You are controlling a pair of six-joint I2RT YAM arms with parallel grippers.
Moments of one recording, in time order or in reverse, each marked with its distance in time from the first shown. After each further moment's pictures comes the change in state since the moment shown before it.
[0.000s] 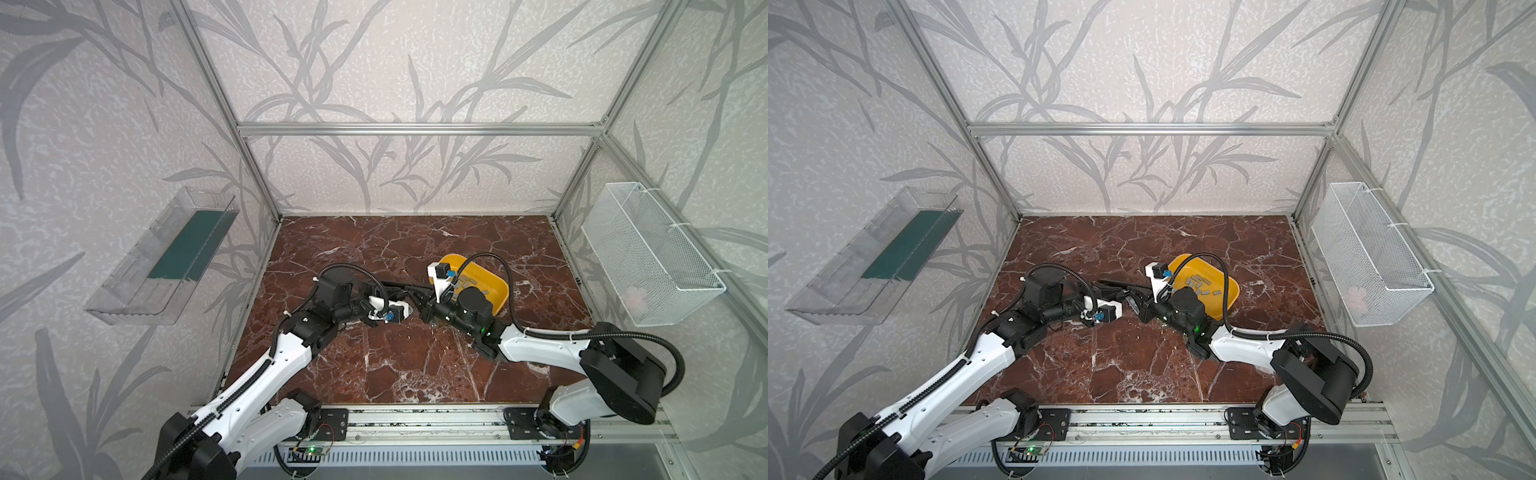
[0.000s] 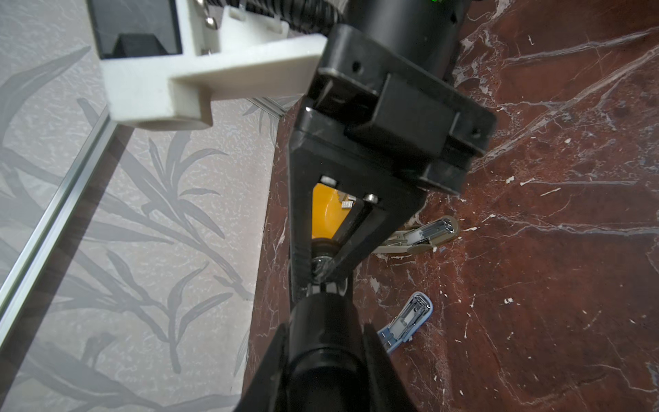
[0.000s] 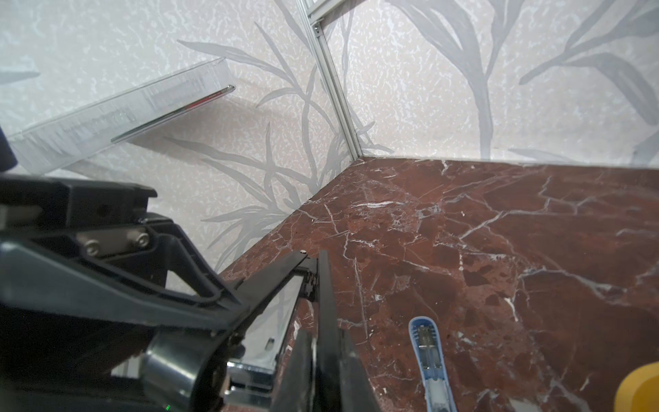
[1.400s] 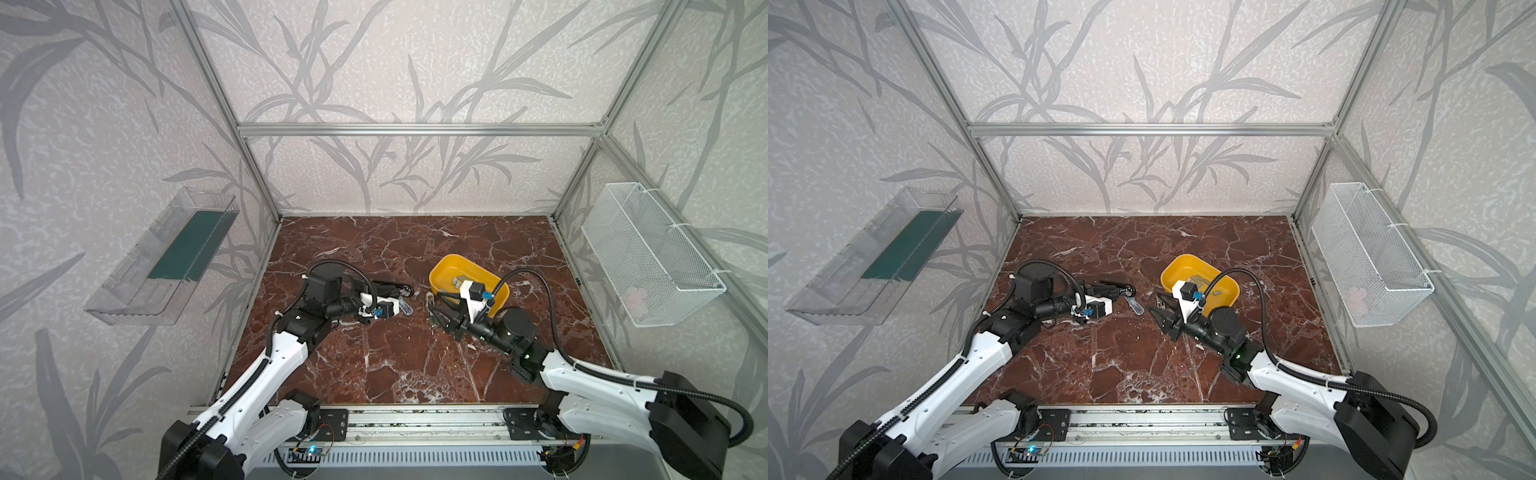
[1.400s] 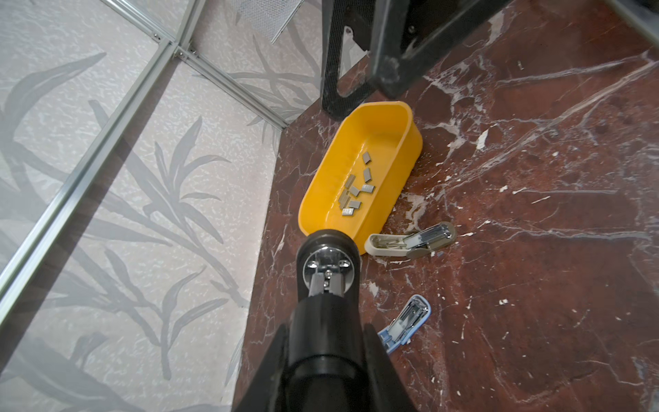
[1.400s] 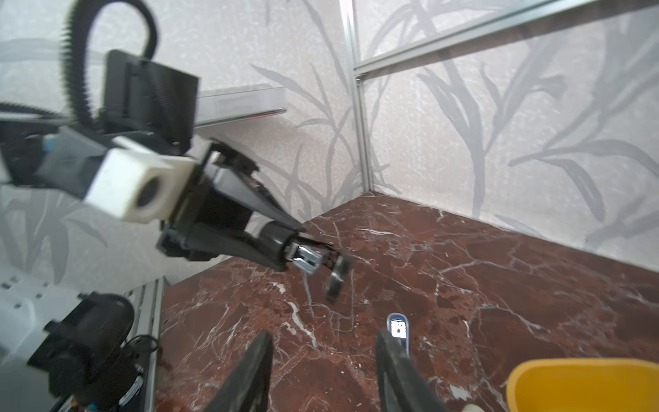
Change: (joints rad) left arm 0.112 0.013 0.009 -0.042 0.184 0.031; right arm 0.007 -0.426 -0.254 -0.044 -0.133 -0.254
